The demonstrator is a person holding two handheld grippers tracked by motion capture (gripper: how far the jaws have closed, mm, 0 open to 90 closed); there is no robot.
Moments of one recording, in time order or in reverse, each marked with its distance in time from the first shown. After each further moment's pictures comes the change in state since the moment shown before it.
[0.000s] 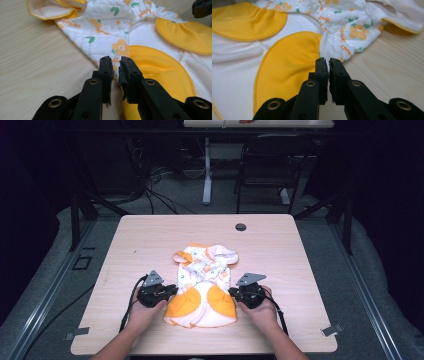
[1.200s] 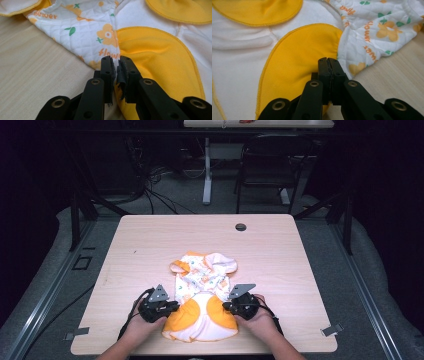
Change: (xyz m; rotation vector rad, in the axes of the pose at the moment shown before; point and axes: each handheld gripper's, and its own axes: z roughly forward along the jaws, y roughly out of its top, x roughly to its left) left arm -0.031 -0.018 -0.015 0.130 -0.059 0.113; right arm 0.029 -0.008 0.001 0.109 0.129 -0.111
